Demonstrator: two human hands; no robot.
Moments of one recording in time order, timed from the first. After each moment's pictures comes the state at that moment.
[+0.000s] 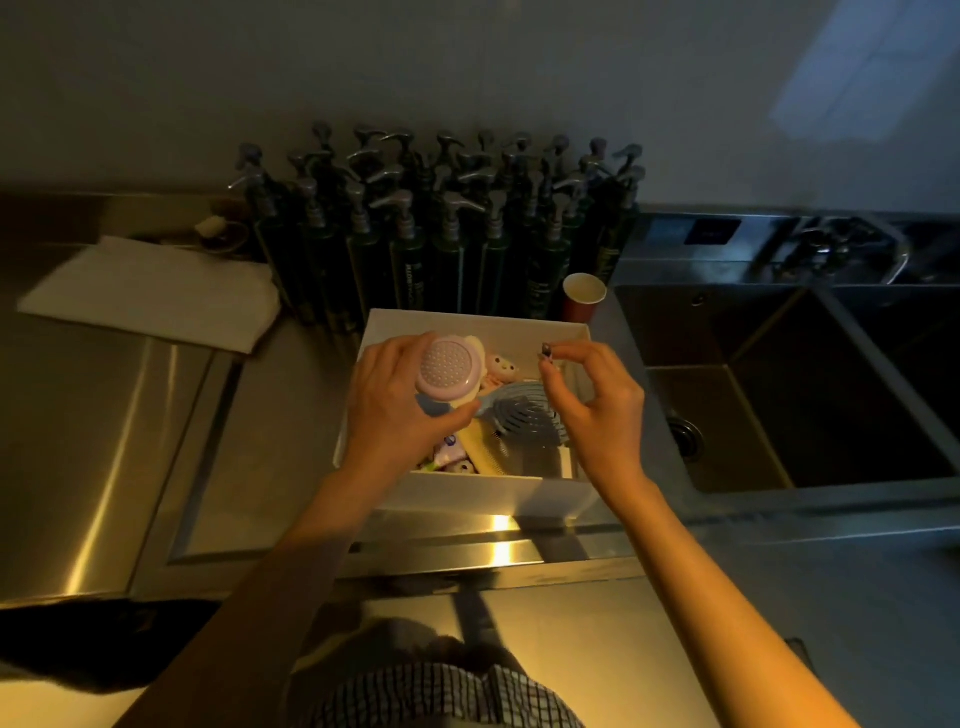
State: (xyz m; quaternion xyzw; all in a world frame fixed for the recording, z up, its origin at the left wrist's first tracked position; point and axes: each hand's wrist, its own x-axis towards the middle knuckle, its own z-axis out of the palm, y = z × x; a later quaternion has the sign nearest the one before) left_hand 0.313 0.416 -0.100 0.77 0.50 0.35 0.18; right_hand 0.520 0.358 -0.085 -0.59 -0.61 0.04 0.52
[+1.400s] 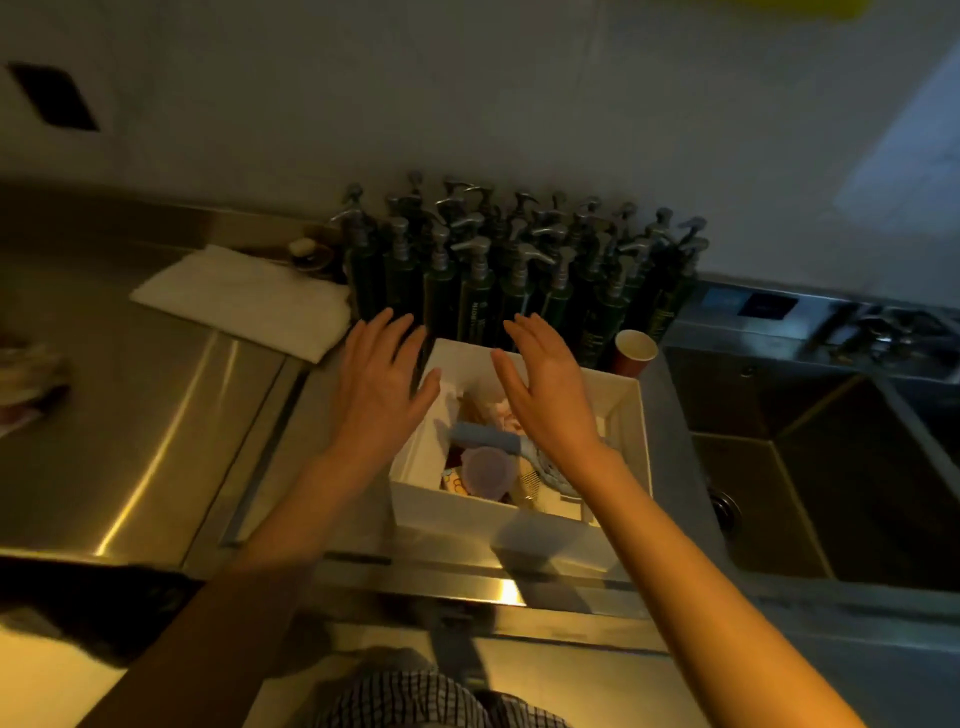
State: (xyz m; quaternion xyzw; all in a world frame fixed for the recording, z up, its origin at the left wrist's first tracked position) left_hand 0.250 0.443 -0.071 0.79 0.54 0.29 -0.05; right_hand 0.442 0.426 -0.052 -0.61 -0.72 0.04 0.34
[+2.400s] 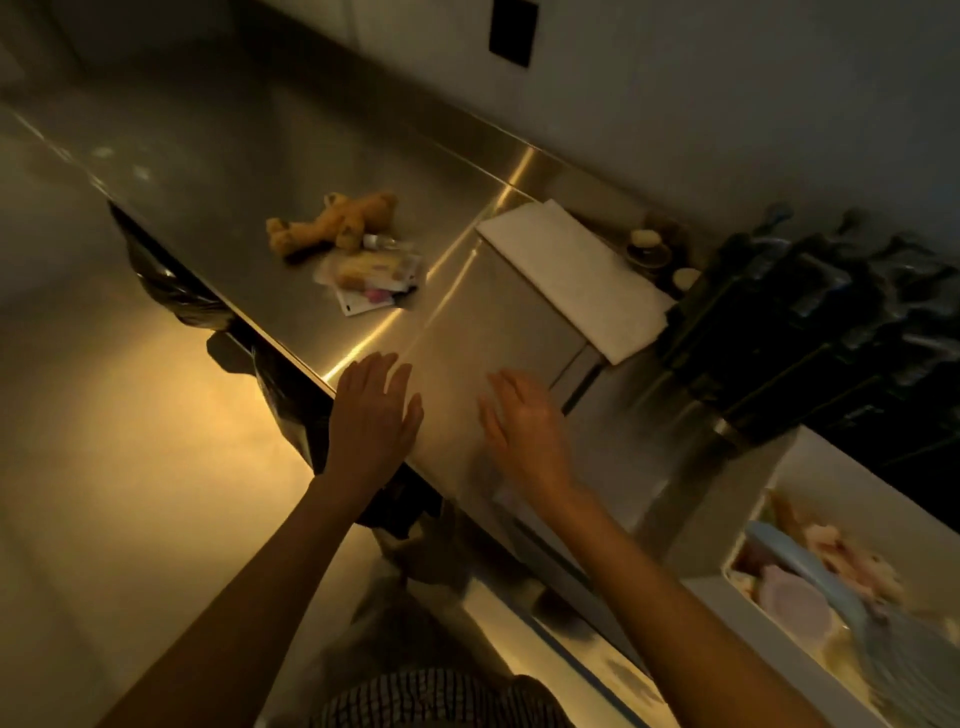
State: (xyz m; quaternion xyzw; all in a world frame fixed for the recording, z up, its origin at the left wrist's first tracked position) left_hand -0.067 0.363 -0.172 0.58 0.79 0.20 -0.07; right_hand 0.106 0.441 -0.148 -0.40 -0.87 0.16 0.24
